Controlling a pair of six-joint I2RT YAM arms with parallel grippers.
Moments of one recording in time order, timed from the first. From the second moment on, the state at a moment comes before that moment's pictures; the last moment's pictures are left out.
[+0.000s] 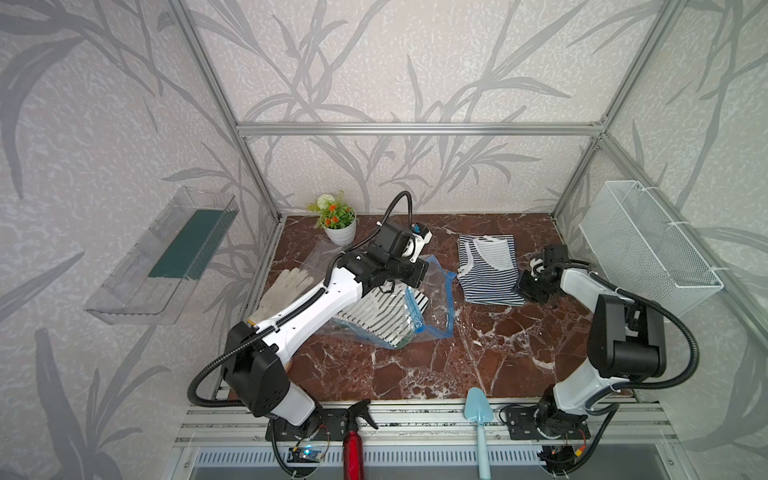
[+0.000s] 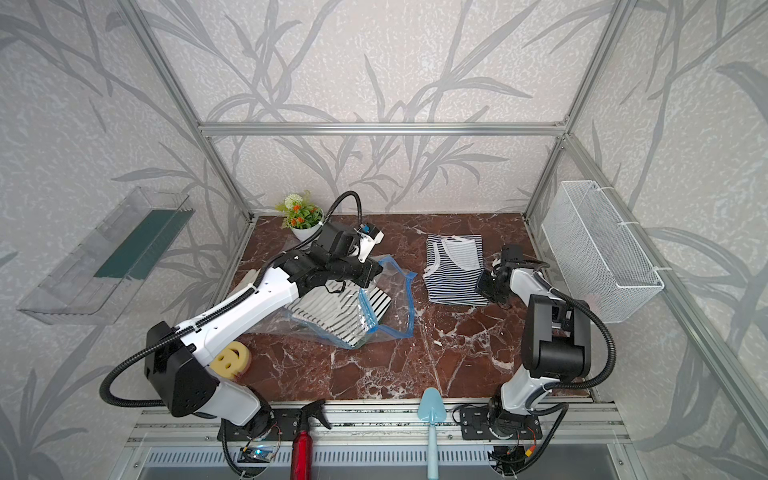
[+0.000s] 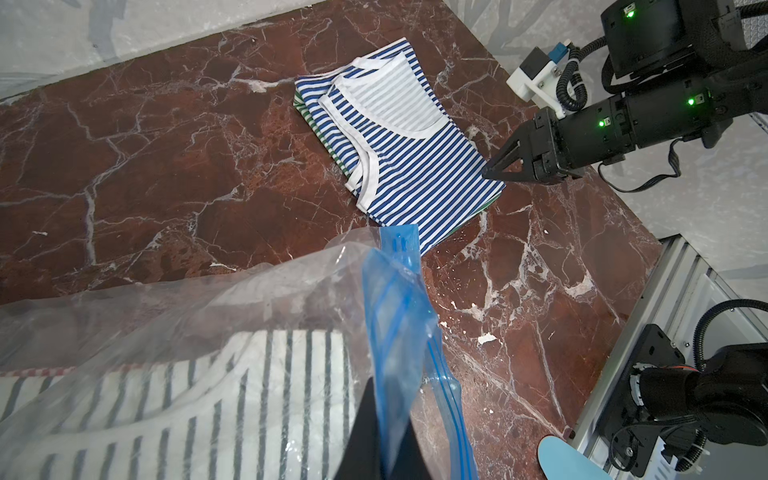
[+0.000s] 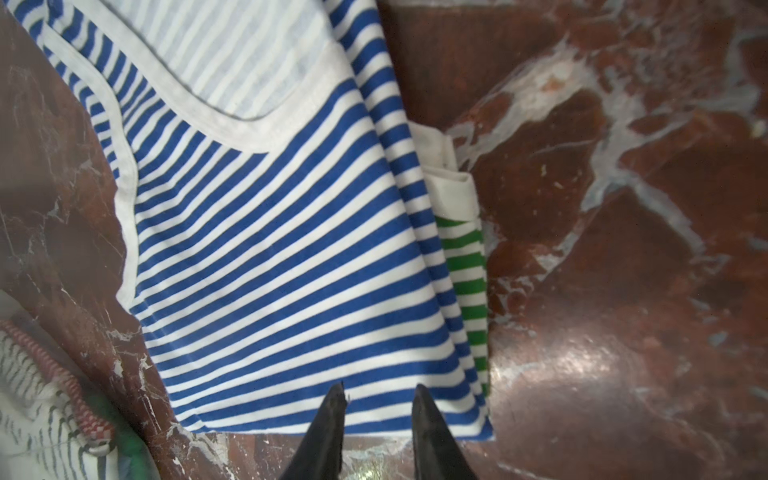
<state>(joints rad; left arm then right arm) -0.66 1.53 1.39 -0.59 0.22 -0.16 -0.14 1.68 1.02 -0.53 -0.33 0.38</state>
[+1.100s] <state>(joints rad) -0.66 1.56 1.39 -0.59 0.22 -0.16 -0.05 1.67 1.14 -0.52 -0.23 0.35</state>
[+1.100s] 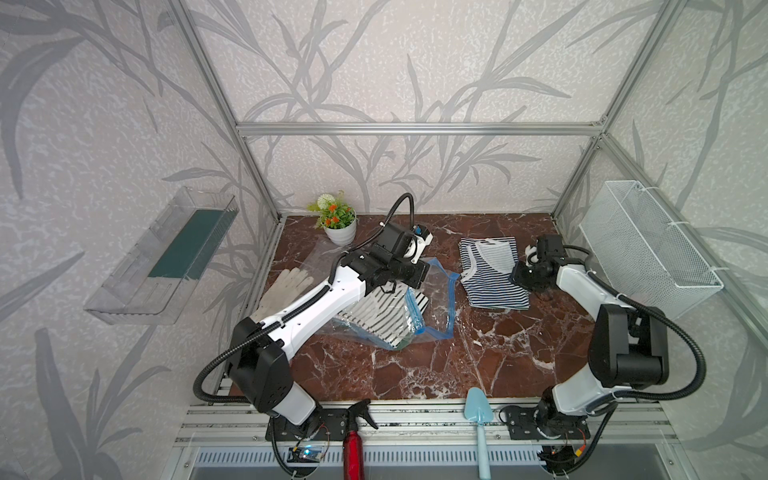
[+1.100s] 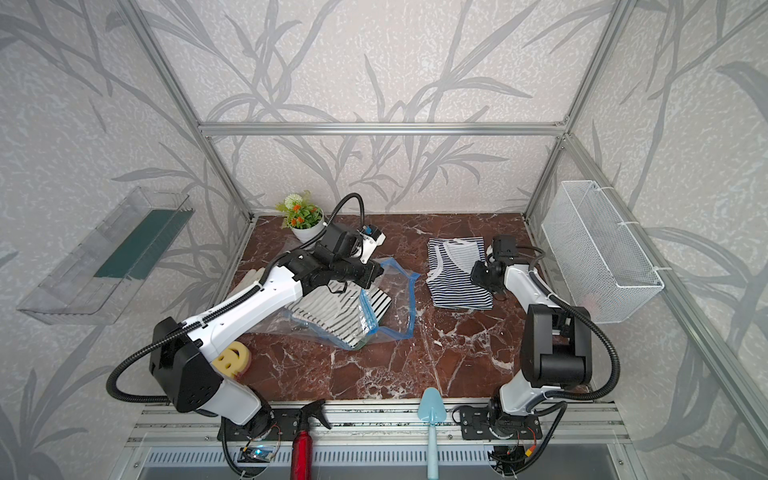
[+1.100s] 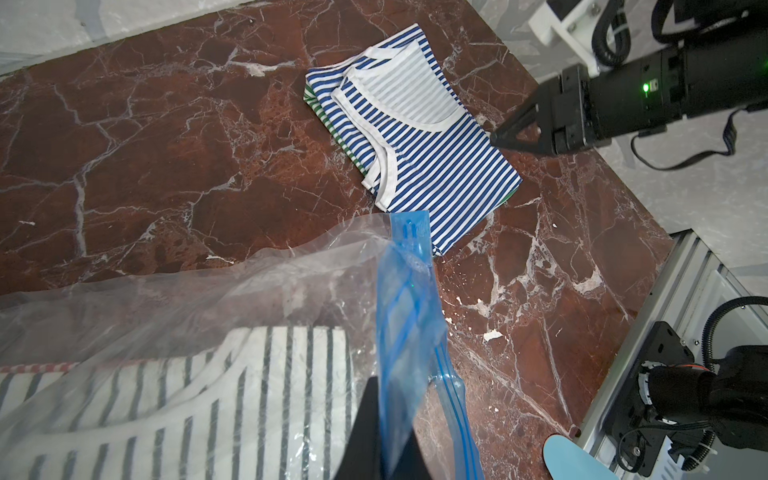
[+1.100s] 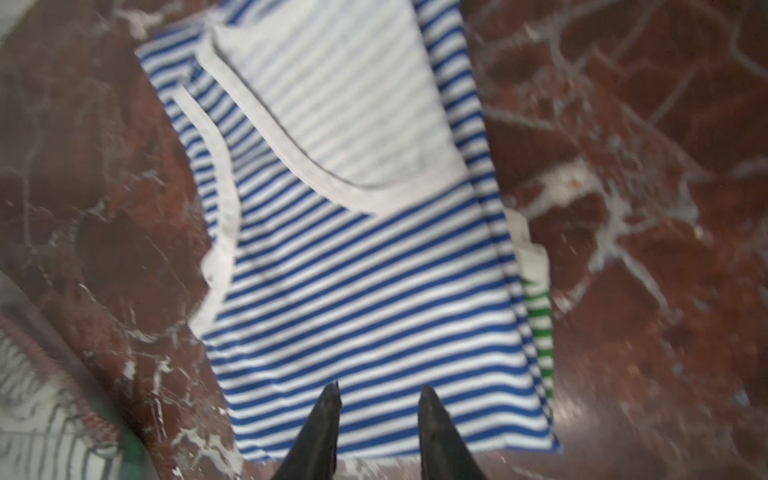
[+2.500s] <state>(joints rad) -0.66 1.58 1.40 -0.59 0.25 -0.16 -0.12 2.40 1.61 0.21 -0.54 0.88</state>
